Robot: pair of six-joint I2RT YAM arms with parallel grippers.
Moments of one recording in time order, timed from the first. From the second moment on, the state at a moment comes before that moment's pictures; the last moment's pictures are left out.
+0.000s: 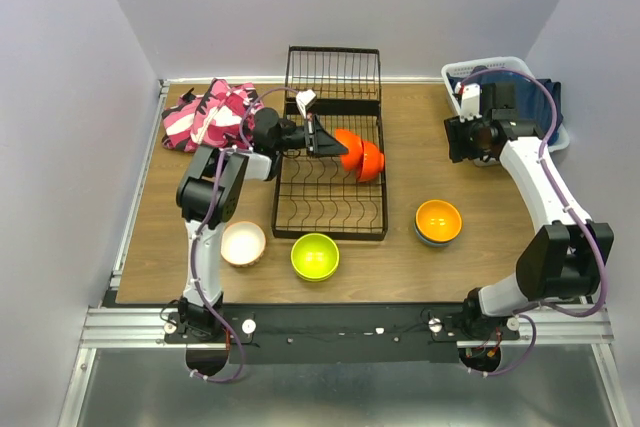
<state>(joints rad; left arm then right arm) -0.33 2.13 1.21 1.05 1.13 -1.23 0.03 1.49 1.32 -0.73 -0.03 -0.24</state>
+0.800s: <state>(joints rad) -0.33 2.39 1.39 1.30 1.31 -1.74 0.03 1.54 1.37 -0.75 -0.03 -0.24</state>
